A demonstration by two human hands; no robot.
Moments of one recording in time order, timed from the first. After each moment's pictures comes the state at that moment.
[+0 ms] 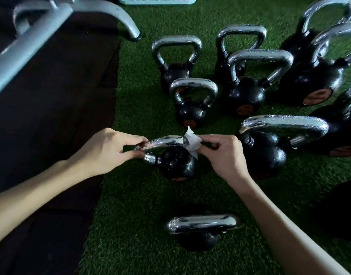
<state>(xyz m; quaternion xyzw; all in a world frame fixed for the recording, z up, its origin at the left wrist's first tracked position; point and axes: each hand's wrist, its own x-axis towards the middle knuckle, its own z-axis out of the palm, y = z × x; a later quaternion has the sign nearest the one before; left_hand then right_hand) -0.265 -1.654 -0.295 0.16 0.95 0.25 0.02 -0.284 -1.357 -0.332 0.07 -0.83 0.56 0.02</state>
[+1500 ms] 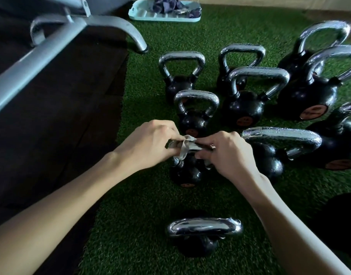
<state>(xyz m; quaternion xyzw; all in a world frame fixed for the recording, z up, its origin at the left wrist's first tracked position) -0.287 -1.580 -0.265 0.25 0.95 0.19 -0.05 -0.287 -1.363 -0.271 0.10 -0.97 0.24 -0.03</state>
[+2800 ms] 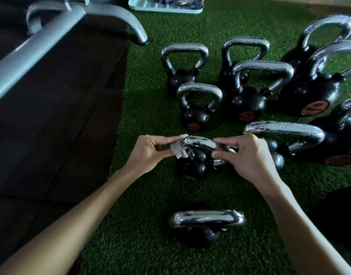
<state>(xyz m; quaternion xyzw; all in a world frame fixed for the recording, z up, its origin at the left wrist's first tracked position) -0.278 -1.597 -0.363 0.13 0.82 0.55 -0.05 -0.276 -1.325 -0.297 0.04 -0.93 0.37 -0.02</state>
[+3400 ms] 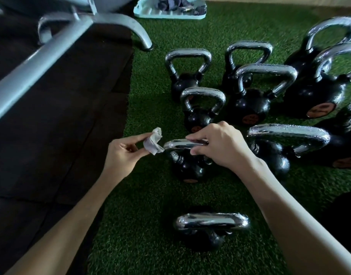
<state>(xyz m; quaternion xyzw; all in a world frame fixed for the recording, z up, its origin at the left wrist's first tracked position) -0.255 -1.646 -0.347 0.06 0.83 0.53 -0.15 -0.302 -1.381 -0.263 0.21 -0.95 0.22 -0.07</state>
